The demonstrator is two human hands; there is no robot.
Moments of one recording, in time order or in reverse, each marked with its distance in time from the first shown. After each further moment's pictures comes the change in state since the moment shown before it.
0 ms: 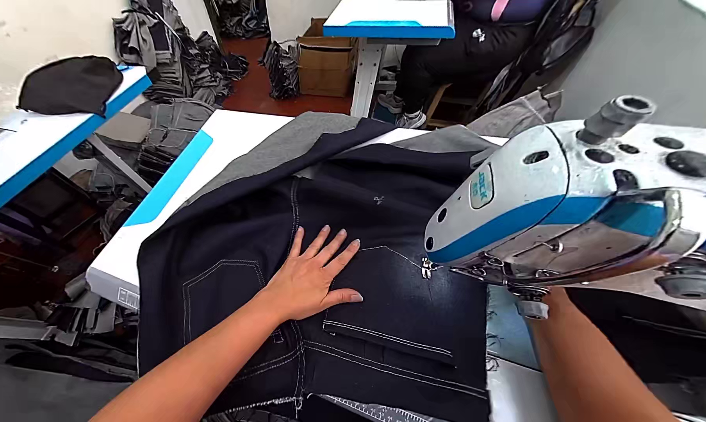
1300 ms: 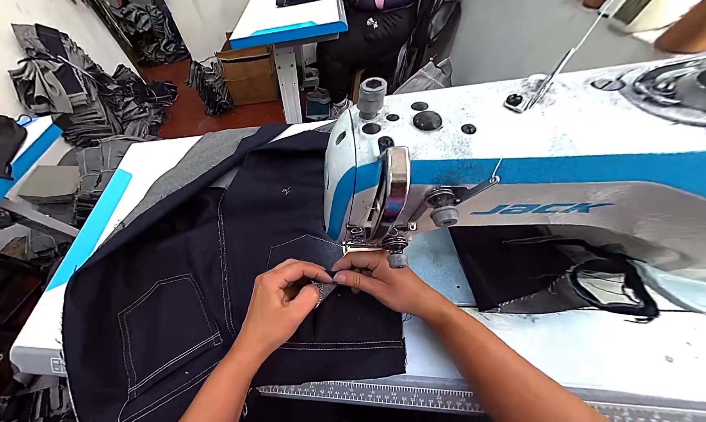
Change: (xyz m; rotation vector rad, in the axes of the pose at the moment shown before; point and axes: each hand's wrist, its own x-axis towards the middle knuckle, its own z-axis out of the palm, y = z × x) left_hand 0.006 0.085 -0.011 -0.957 0.299 -0.115; right_hand -0.008 -0.002 0.045 0.460 -0.447 -0.733
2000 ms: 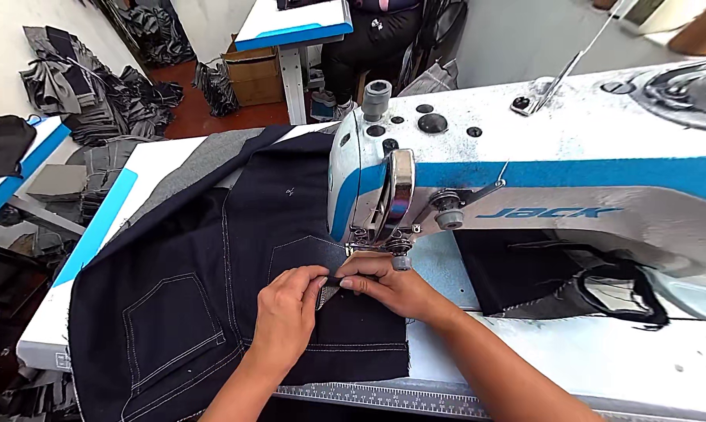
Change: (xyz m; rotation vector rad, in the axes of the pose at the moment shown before) left_hand -0.010 0.008 0.018 0.538 0.241 0.227; right_hand -0.002 0.005 -0.001 -0.077 0.017 -0.191
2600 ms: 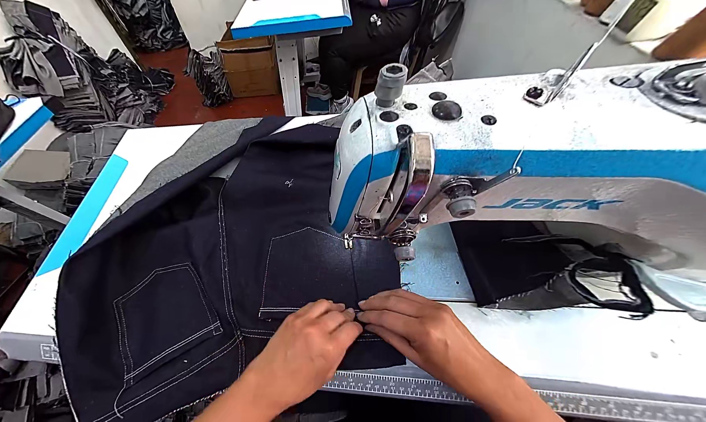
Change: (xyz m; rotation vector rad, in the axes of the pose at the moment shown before) left_hand -0.037 0.002 0.002 0.020 -0.368 0.448; right_hand -0.072 -0.044 0.007 -0.611 -0.011 -0.055
